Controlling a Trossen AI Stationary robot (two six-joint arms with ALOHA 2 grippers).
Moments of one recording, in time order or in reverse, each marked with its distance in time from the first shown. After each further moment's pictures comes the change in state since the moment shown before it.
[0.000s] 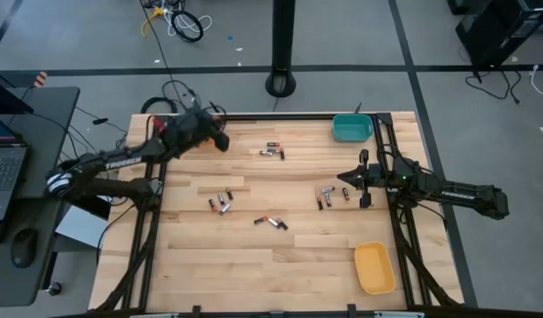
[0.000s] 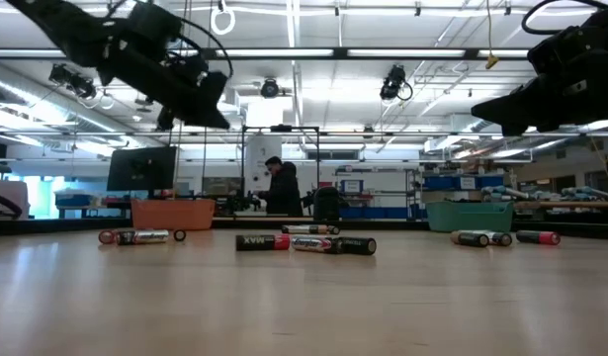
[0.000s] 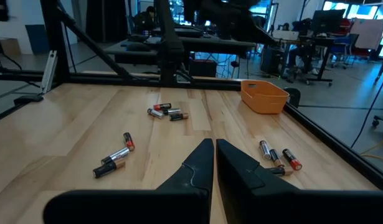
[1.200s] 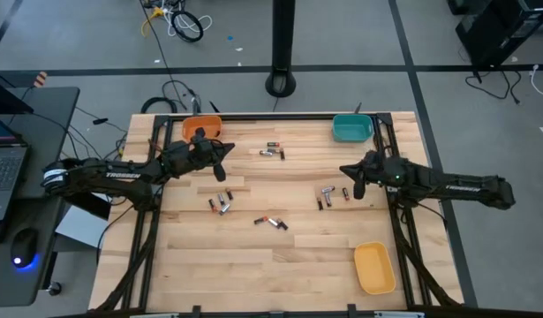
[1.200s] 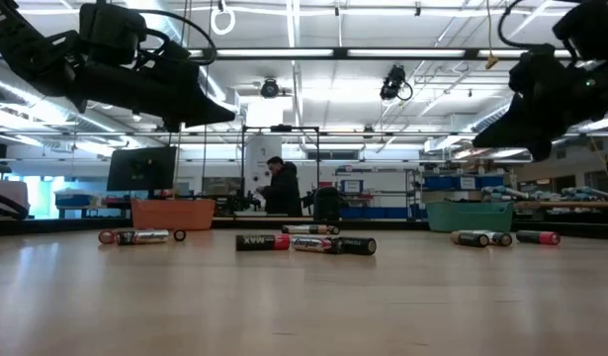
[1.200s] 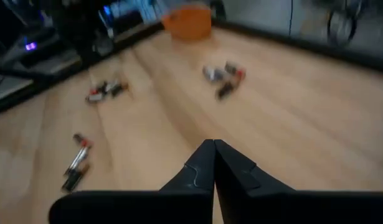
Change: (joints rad) left arm -0.198 -0.016 -0.266 0.444 0.076 0.133; right arm 0.116 0.165 0.171 -0.341 0.386 0.515
